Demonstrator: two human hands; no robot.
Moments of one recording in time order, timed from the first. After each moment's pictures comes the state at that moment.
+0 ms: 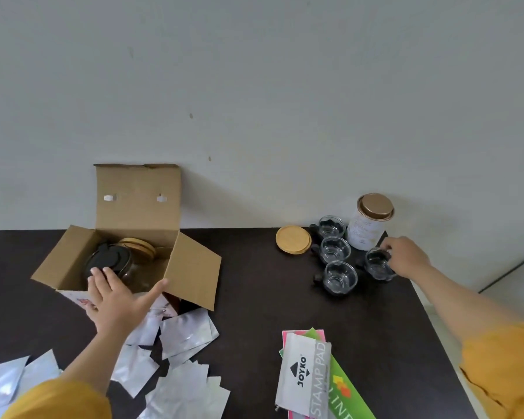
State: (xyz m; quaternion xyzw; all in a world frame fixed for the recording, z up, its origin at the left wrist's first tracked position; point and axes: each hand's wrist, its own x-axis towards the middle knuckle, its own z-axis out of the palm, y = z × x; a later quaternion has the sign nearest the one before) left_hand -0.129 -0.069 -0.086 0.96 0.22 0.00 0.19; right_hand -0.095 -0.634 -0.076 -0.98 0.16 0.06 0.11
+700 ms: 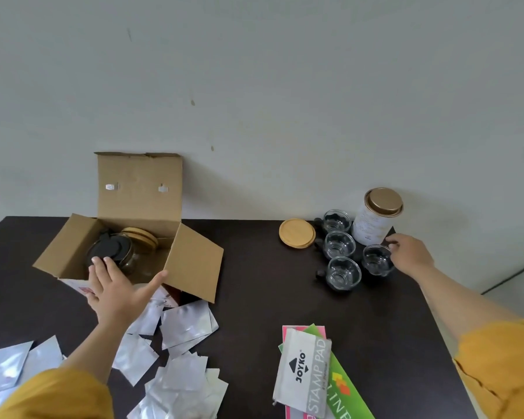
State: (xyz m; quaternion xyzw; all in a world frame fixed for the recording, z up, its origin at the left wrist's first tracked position) left_hand -0.128 -0.068 -0.093 0.95 0.23 0.03 0.20; right_hand -0.080 -0.642 -0.109 -0.94 0.23 0.00 0.25
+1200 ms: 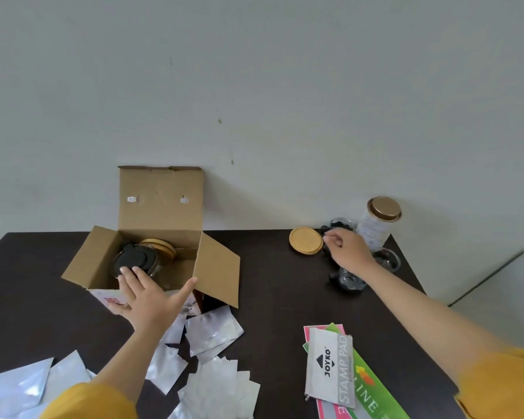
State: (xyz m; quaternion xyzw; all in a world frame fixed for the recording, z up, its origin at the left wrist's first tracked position) left_hand -0.131 -0.070 -0.085 0.96 0.21 0.00 0.19; right_hand -0.104 -0.462 -0.037 -0.94 0.09 -0.03 0.33
